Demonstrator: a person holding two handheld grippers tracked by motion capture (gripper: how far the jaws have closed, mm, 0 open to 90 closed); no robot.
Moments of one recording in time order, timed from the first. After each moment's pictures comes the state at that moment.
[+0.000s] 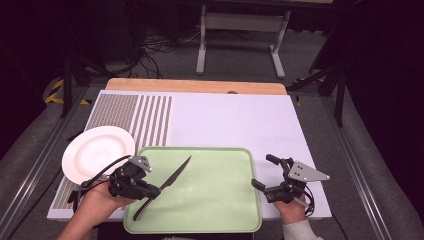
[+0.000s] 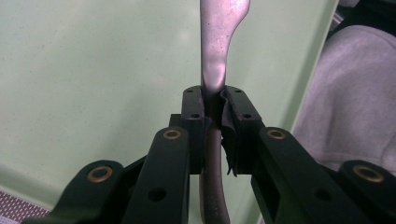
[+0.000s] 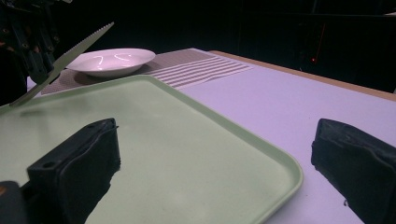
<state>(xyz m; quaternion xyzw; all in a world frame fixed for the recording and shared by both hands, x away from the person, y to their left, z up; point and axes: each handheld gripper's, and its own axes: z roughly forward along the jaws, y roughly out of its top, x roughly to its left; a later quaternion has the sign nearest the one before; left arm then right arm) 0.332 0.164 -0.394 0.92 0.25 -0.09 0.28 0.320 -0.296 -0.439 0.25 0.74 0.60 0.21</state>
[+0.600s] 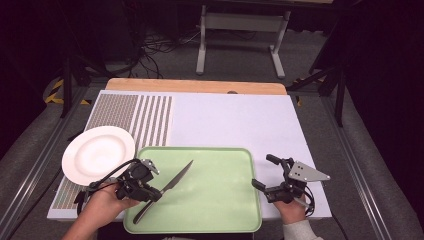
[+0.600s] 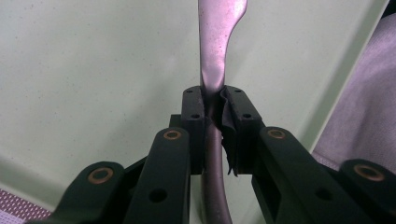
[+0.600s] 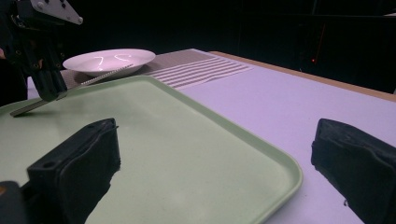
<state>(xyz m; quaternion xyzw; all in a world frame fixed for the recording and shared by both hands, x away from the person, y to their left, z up) 0.334 0.148 -0.409 0.93 0.29 -0.08 0.21 0.320 -0.296 -0.439 0.25 0.73 0.60 0.20</state>
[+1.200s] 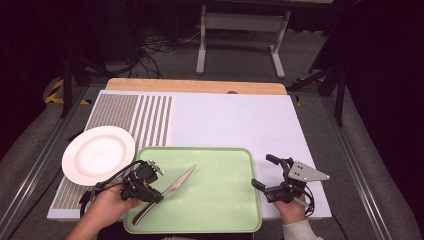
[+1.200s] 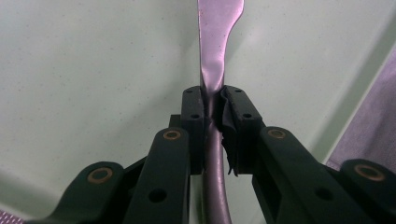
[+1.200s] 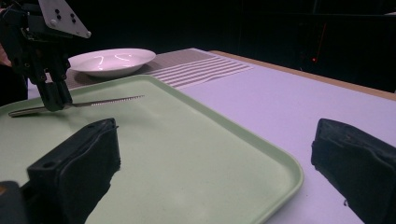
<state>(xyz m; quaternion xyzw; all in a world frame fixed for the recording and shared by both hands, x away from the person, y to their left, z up) 0.338 0.139 -0.421 0.93 0.31 -0.09 0.18 0.321 -0.296 -0.439 0.25 0.74 0.60 0.20</state>
